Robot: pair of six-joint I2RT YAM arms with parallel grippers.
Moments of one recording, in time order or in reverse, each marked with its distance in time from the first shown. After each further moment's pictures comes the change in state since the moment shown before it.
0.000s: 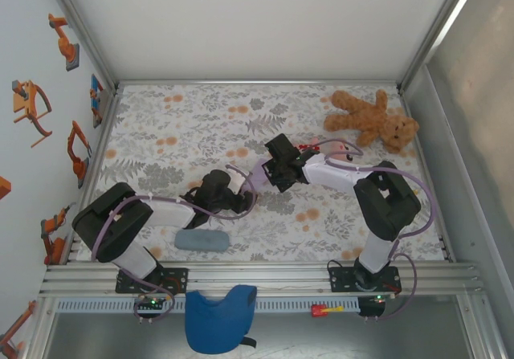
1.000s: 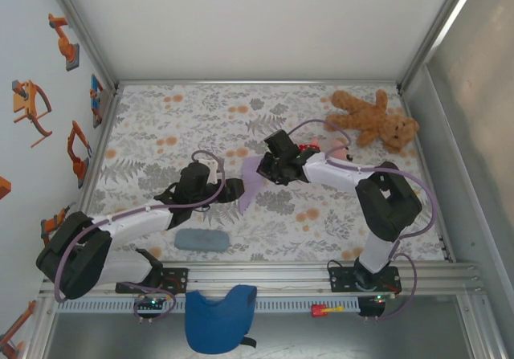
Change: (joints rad) left arm 0.126 -0.314 -0.018 -0.297 0.125 -0.549; right arm 0.000 -0.011 0.012 0.076 -0.058 -0.547
